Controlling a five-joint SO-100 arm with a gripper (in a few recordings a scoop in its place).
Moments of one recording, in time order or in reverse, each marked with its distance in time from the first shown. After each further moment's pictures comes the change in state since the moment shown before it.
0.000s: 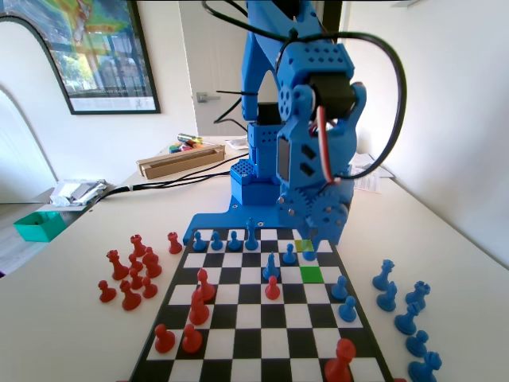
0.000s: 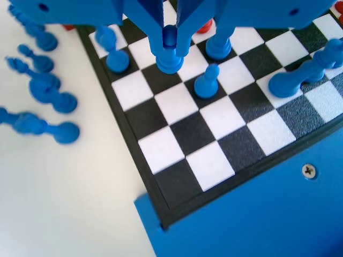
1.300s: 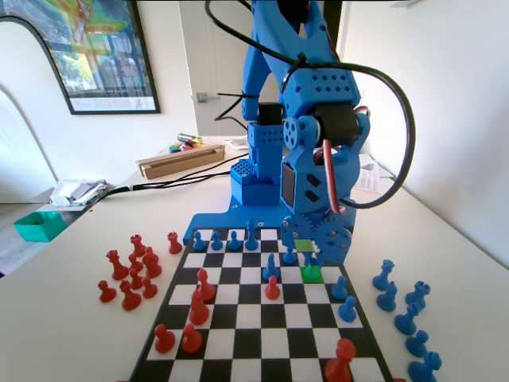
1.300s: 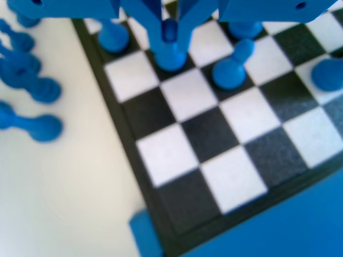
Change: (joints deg) arm -1.2 -9.0 -2.2 -6.5 -1.5
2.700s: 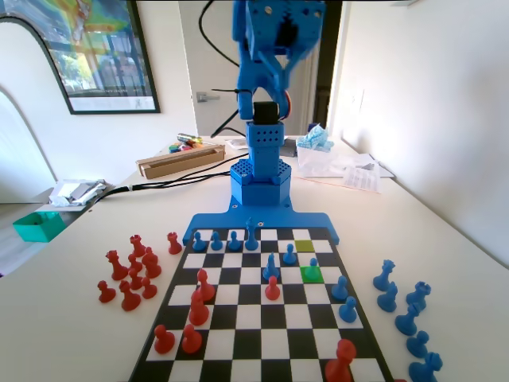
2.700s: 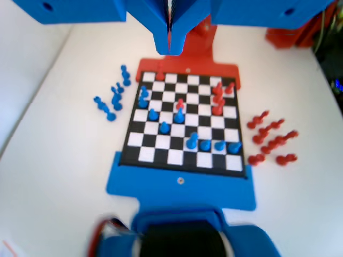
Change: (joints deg) arm 8.3 64.2 -13.9 64.3 -40.6
